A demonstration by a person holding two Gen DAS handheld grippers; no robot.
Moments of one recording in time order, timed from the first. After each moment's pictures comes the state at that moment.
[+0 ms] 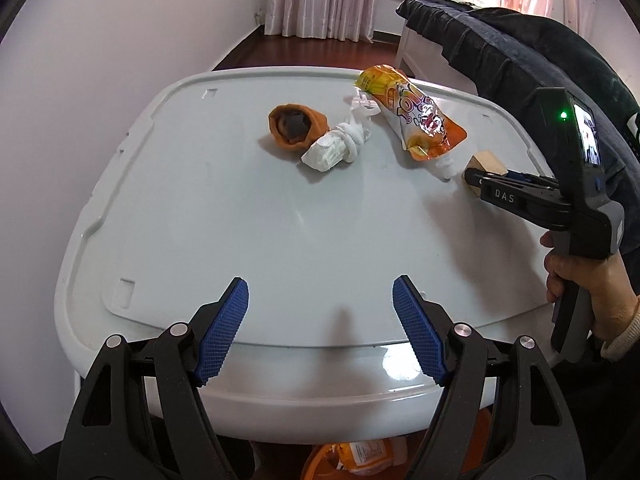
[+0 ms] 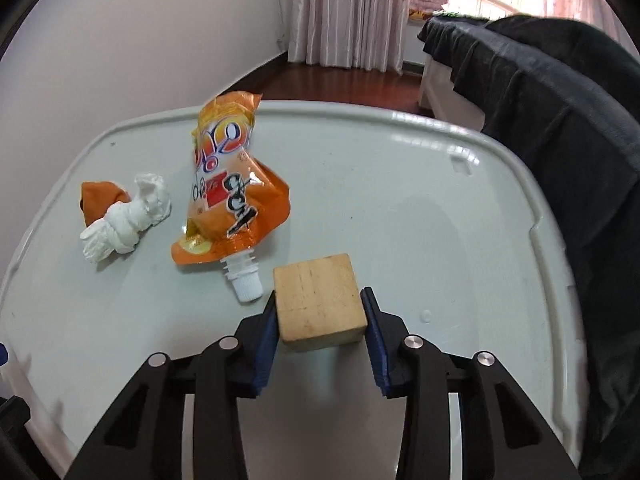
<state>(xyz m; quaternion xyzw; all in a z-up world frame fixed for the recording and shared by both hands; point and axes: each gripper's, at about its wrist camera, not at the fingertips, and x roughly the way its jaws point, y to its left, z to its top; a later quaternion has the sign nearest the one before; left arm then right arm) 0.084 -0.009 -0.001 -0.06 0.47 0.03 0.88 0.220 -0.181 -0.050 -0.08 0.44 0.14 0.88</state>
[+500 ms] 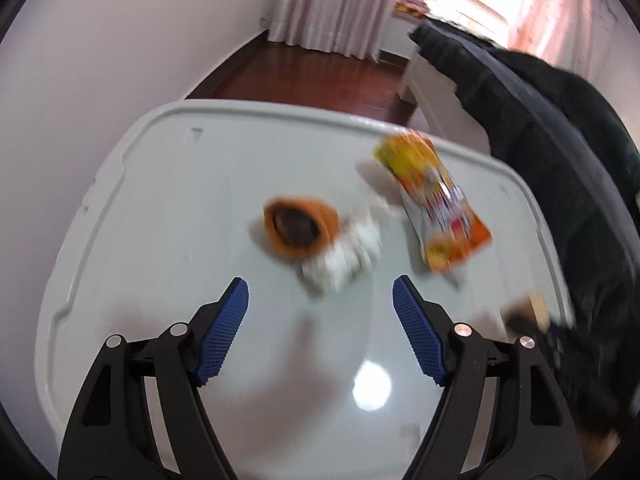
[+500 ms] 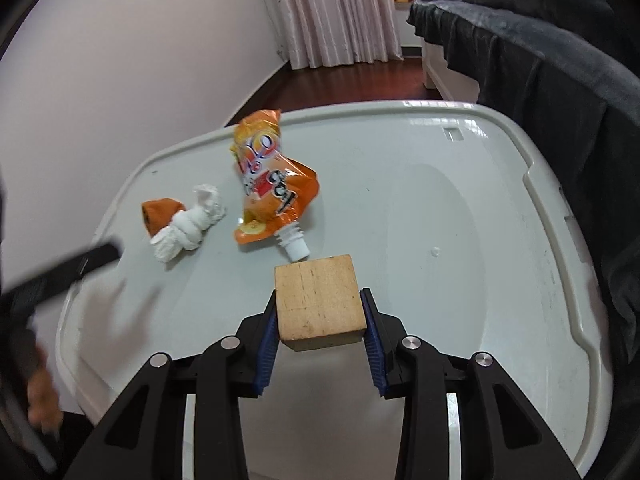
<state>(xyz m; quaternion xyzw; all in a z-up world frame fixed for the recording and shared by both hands) 0.185 0.030 0.012 -0.13 0.45 0.03 0.88 0.174 -0.205 -0.021 0.03 0.46 0.19 0.87</state>
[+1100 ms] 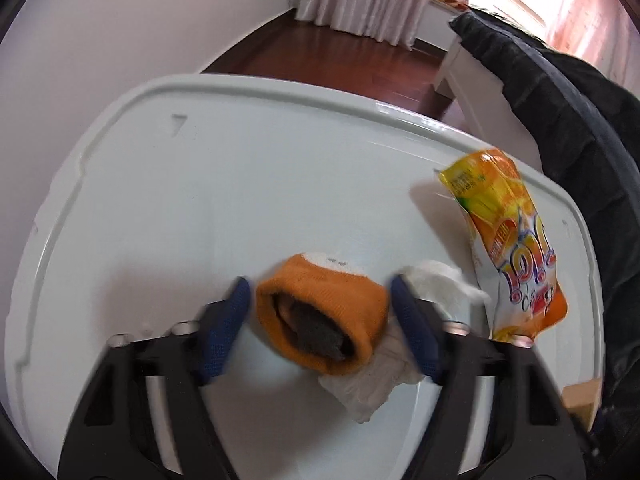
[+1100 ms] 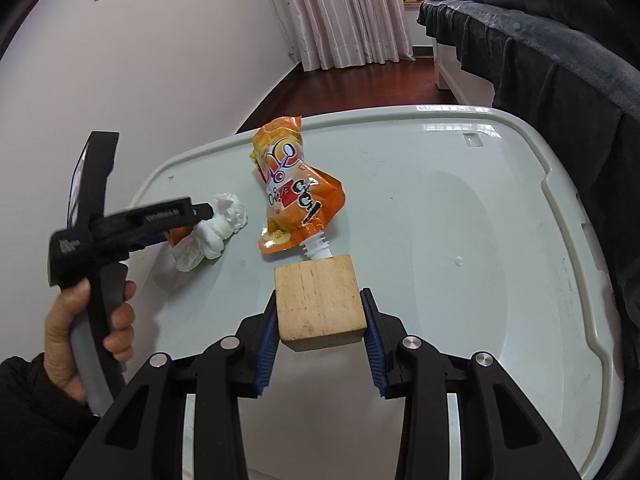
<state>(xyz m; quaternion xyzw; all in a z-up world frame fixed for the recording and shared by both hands) 0.256 0.039 -0.040 -0.14 0.48 0.07 0.86 0.179 -0.197 -0.016 0.04 0.45 0.21 0.87</state>
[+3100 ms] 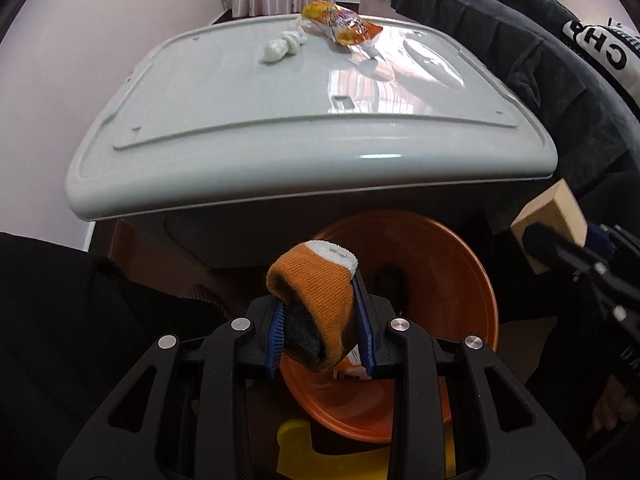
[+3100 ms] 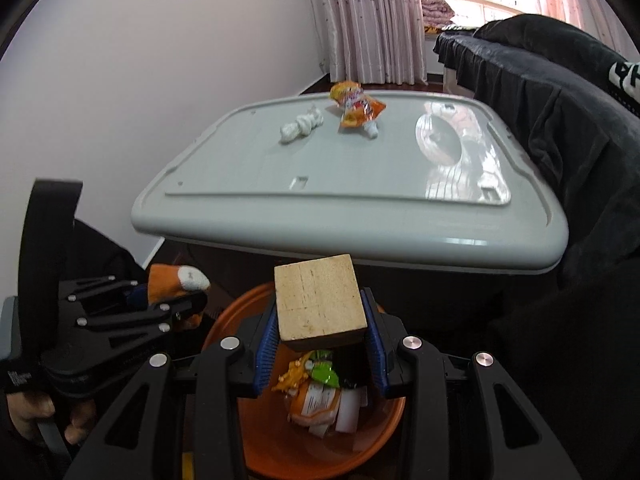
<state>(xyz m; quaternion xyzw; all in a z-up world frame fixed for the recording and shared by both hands) -0.073 -0.052 -0.025 -0.02 0.51 -0.02 0.86 -0.089 -0.227 -0.017 -0.02 0.42 0.22 0.88</state>
